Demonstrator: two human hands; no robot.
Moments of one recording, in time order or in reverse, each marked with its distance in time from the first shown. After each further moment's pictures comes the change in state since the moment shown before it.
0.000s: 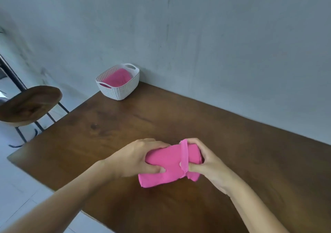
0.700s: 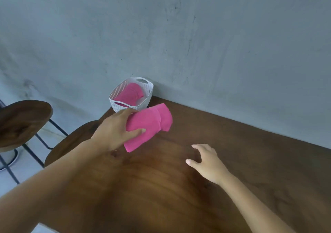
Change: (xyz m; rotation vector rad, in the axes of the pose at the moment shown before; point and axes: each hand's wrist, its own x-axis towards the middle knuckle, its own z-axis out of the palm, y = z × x) left_hand 0.008 -0.175 -0.153 0.163 0.368 -0.142; right_hand 0.142 0.001 0.070 -0.728 0.303 0.203
